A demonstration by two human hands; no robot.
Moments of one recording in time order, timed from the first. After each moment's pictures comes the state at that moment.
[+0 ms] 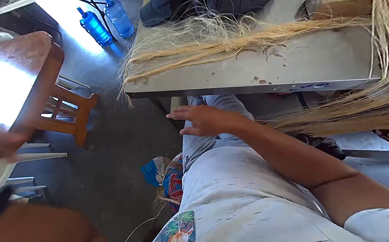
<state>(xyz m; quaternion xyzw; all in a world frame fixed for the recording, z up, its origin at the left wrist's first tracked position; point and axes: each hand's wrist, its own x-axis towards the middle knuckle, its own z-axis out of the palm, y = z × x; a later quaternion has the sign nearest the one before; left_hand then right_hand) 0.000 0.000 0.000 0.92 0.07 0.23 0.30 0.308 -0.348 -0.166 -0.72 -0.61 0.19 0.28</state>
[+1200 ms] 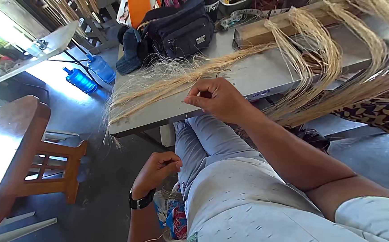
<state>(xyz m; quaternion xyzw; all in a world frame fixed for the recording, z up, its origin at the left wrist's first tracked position) 0.184 -0.183 -0.178 0.79 -0.23 -0.07 0.57 0.341 -0.443 -0.080 -0.73 -0.39 -0.02 0.57</state>
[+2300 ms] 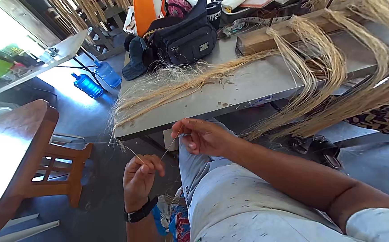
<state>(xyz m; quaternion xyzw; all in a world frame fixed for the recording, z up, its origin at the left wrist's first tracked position) 0.163 -0.176 -0.166 0.54 -0.24 0.14 0.79 0.297 -0.405 -0.135 -0.30 -0.26 0.44 0.80</state>
